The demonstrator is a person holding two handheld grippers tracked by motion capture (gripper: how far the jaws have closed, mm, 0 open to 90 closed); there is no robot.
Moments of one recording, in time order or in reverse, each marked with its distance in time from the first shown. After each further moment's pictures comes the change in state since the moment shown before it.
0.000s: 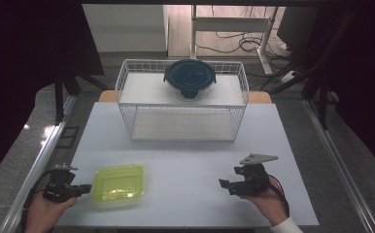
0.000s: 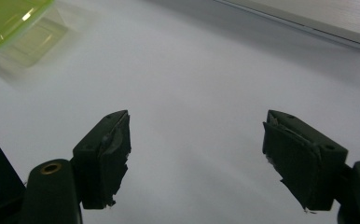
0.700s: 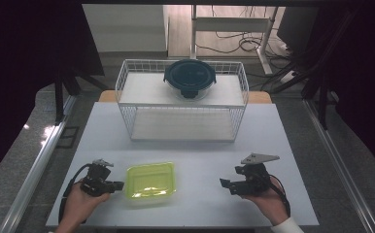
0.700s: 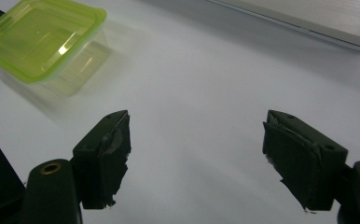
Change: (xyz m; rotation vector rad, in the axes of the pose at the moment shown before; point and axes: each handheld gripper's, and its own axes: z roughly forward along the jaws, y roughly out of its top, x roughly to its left) left arm -0.063 0.035 0.040 0.037 -0.127 0.111; right arm -0.002 0.000 -0.002 -0.004 -0.001 0.000
